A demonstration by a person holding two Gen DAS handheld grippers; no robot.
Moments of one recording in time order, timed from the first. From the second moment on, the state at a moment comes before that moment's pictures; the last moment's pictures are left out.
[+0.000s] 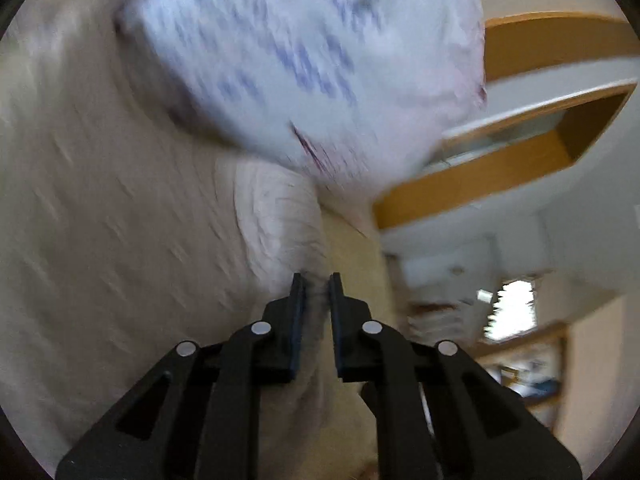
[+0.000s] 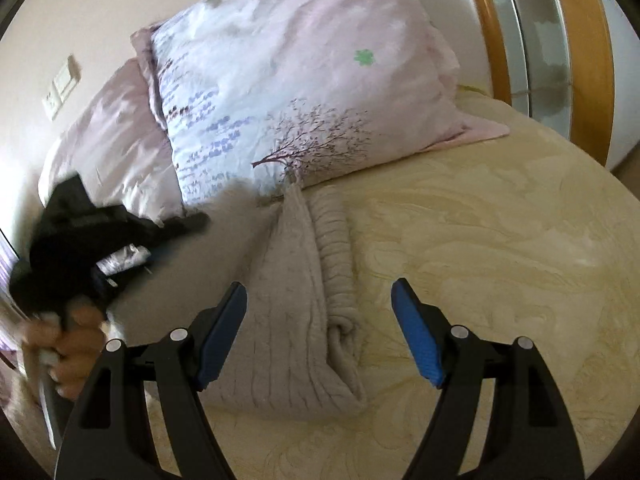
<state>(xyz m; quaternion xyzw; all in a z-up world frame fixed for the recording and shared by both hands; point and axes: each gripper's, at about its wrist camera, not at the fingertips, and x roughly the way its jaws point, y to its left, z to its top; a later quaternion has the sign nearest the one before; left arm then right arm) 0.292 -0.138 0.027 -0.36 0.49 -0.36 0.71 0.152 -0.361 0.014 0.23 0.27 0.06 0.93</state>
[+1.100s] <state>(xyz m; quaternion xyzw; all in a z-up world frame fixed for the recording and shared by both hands) 0.269 -0.012 0.002 -0.32 0.49 -0.25 0.77 0.260 -0.307 0.013 0.23 0.33 0.20 0.89</state>
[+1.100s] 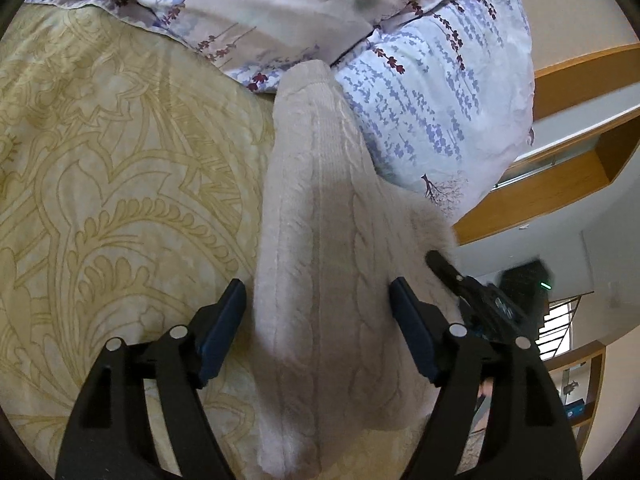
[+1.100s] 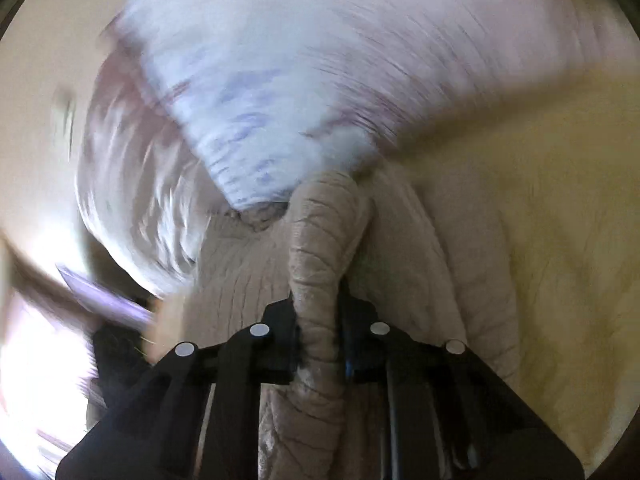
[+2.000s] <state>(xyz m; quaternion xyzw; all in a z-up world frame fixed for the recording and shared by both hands) 0.229 -0.035 0.004 -0.30 0.50 -0.30 0.76 0.216 -0.405 0.007 0.27 0.30 0.09 0.91</state>
